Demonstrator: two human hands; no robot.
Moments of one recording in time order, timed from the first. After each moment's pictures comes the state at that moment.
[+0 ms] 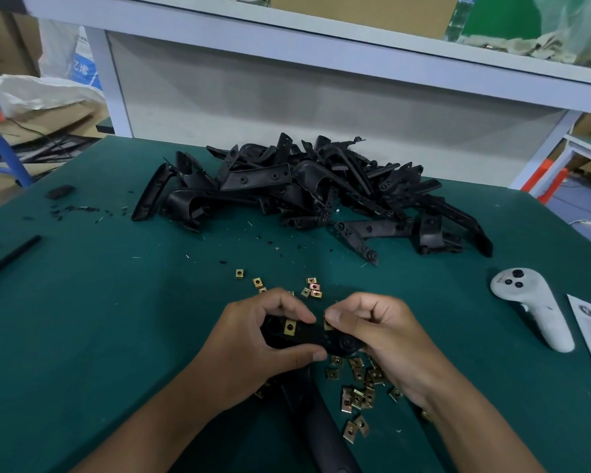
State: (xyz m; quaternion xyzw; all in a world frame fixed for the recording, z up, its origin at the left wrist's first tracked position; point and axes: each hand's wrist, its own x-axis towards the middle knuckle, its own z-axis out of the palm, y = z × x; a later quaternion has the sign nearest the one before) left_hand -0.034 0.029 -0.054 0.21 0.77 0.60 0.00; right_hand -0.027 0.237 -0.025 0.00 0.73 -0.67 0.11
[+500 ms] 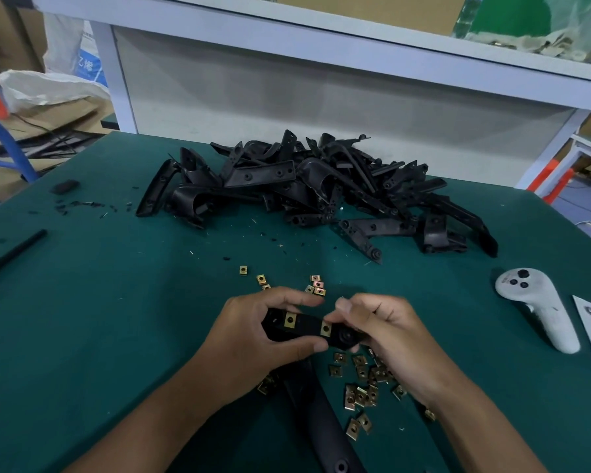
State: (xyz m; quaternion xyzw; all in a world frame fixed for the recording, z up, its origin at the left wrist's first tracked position) left_hand -0.034 0.026 -0.057 0.20 0.77 0.61 0.01; right_hand -0.026 0.239 -0.027 -0.07 0.76 -0.64 0.09
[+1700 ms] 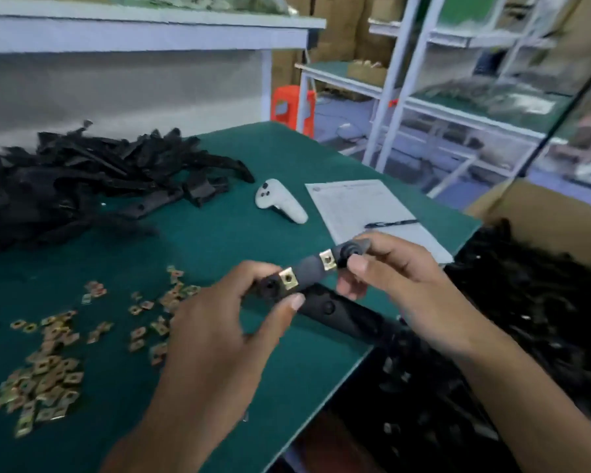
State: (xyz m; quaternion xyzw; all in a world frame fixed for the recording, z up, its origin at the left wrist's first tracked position) left_hand 0.080 0.161 0.022 0.41 0.77 0.49 -0.04; right_hand 0.191 0.358 0.044 0.05 0.78 -0.58 -0.20
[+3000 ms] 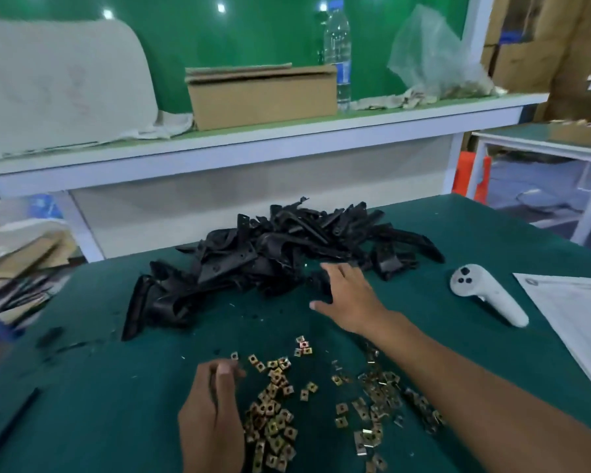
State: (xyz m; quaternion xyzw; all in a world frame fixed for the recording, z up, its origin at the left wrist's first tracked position) left_hand -0.043 0.017 -0.066 -0.02 0.81 0.56 -0.18; right_hand -0.136 0.260 -0.021 0.03 0.98 -0.19 -0.03
